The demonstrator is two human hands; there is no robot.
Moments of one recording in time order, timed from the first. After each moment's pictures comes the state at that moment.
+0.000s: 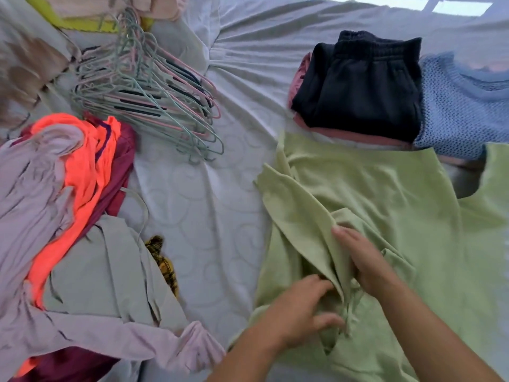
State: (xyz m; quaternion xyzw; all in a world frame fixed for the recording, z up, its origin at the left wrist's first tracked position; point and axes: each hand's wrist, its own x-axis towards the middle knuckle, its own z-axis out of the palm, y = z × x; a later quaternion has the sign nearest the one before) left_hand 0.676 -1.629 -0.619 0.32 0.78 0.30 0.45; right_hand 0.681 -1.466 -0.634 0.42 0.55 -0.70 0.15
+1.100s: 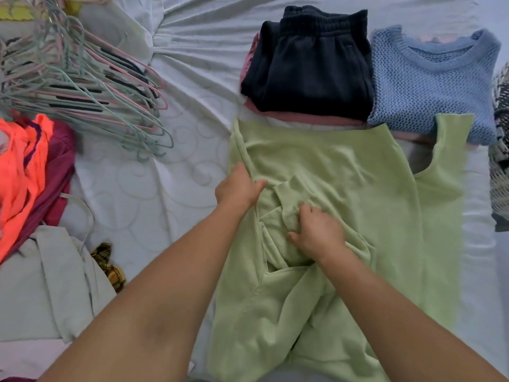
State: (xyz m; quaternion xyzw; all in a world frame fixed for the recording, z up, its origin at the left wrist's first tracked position) left_hand 0.534 -1.543 -0.674 0.08 0.95 0.16 0.27; right_hand 0.669 -1.445 -0.668 0.22 0.94 -0.12 0.23
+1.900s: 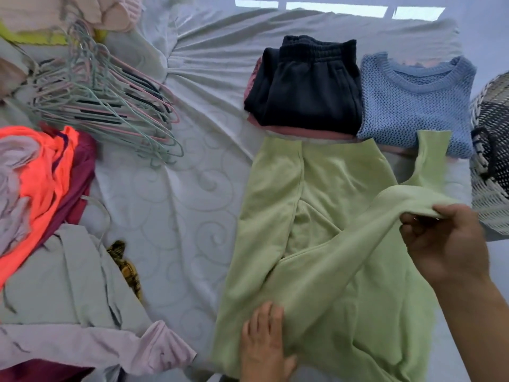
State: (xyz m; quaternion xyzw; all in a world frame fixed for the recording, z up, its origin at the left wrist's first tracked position) left_hand 0.796 -1.639 -0.683 0.27 0.91 0.14 0.29; right_hand 0.751 -1.351 -0.556 0.43 0.36 -0.81 -0.20
